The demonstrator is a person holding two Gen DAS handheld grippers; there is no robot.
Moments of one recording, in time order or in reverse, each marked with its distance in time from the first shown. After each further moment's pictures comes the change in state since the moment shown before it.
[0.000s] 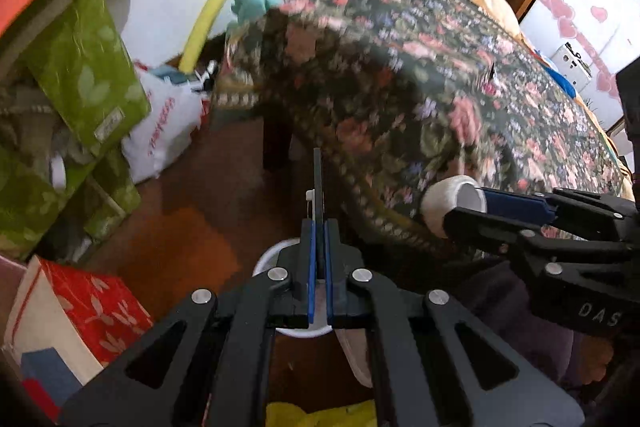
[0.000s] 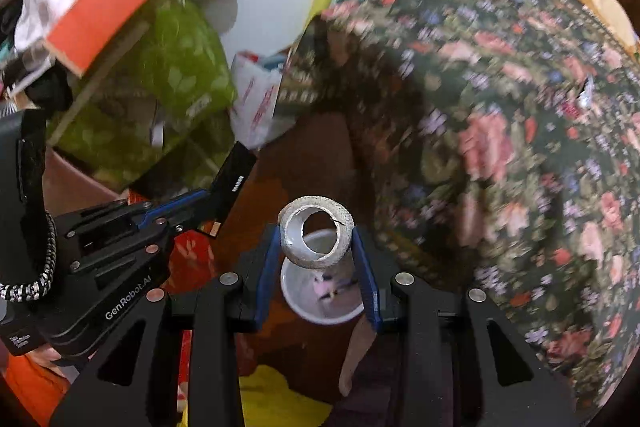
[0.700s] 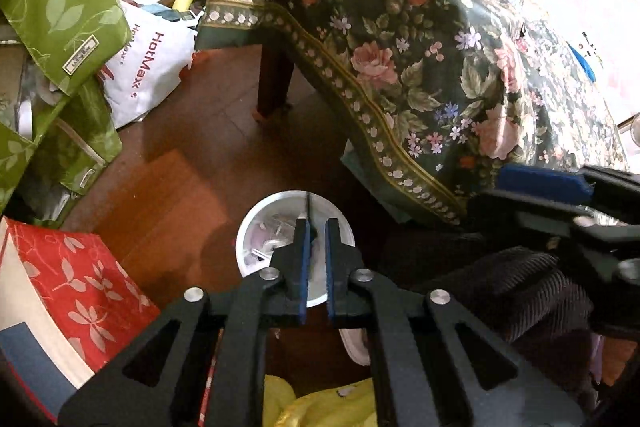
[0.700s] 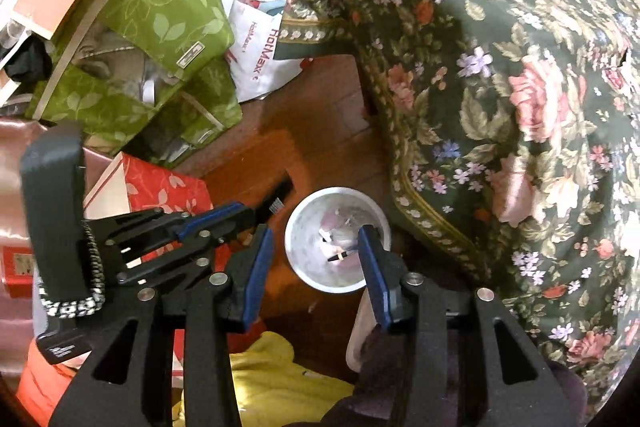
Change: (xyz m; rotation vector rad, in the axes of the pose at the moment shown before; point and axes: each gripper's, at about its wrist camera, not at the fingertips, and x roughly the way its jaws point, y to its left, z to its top) left arm 0.065 0.009 -0.020 -0.052 0.173 -0.014; right arm 0.036 -0.007 0.000 0.003 0.144 0.013
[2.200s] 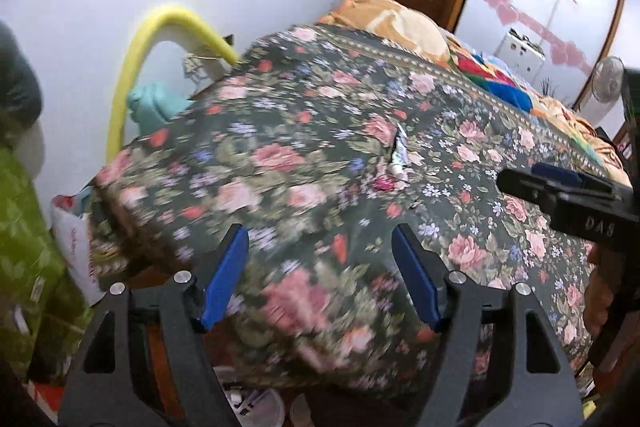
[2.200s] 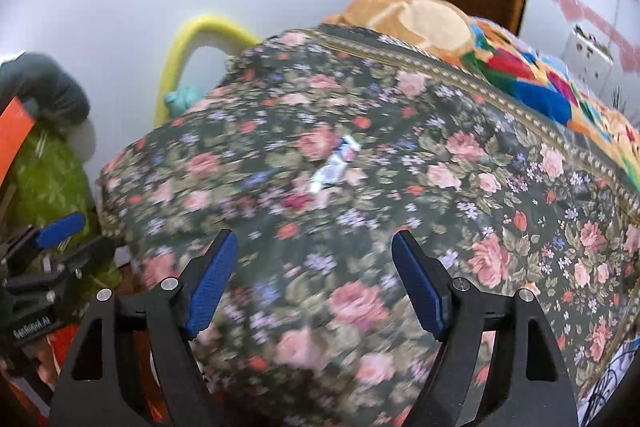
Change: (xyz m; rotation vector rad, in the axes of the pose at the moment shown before) left arm -0.031 -0.228 0.144 0.314 -0.345 -0.054; right arm -0.159 -0.251 0.019 0.301 -0.457 -0.323
